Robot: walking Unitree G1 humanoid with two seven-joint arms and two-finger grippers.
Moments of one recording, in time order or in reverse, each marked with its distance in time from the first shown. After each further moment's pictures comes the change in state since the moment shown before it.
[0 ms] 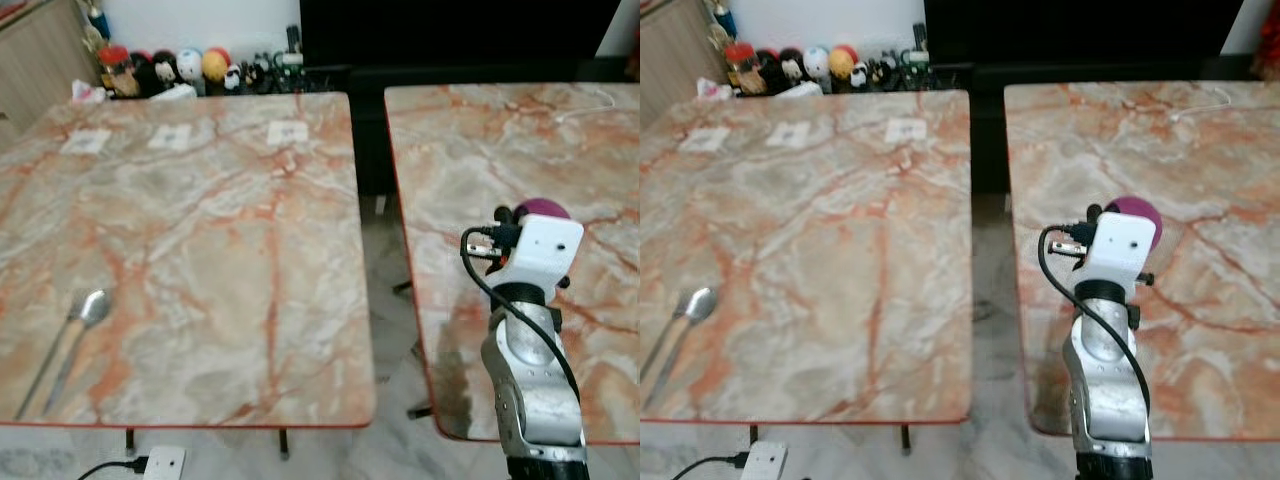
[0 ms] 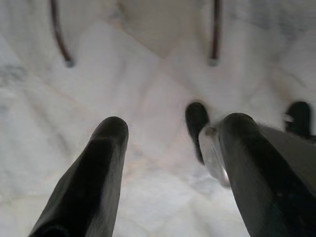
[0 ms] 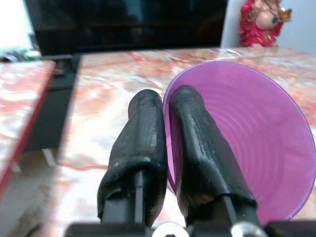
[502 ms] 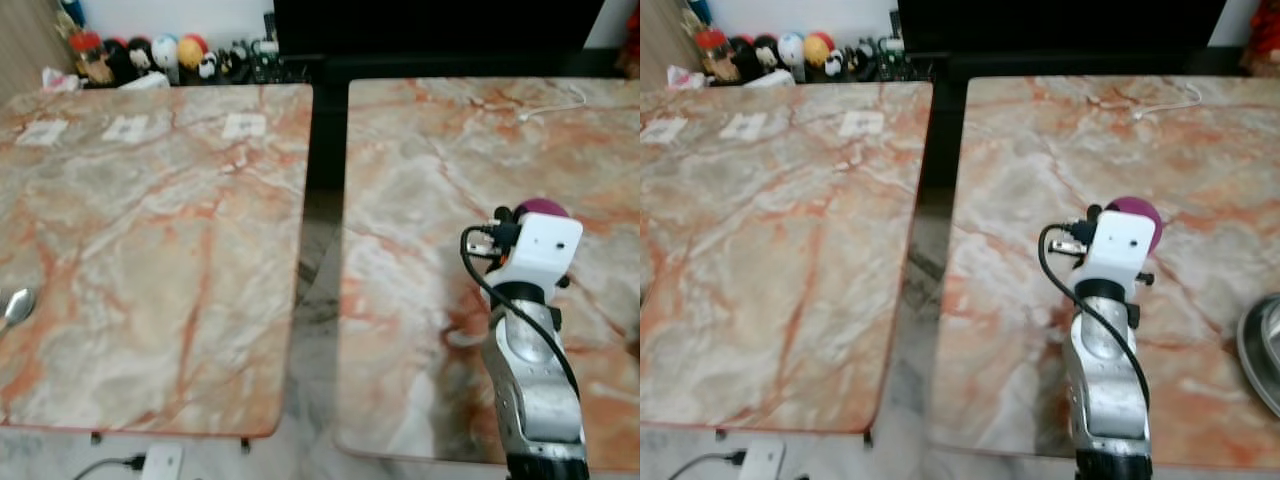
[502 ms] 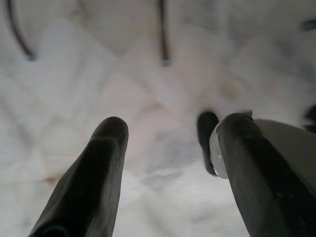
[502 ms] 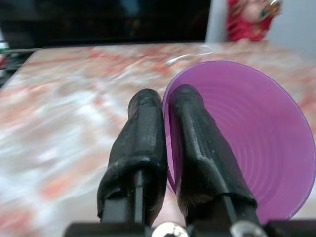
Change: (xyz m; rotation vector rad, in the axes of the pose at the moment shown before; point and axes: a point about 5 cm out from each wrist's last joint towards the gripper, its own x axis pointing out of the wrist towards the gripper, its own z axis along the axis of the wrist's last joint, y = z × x) left arm 0.001 -0.002 0.001 -0.002 -0.004 0.003; right arm 0.002 -0.003 0.000 -0.008 0.011 -0.017
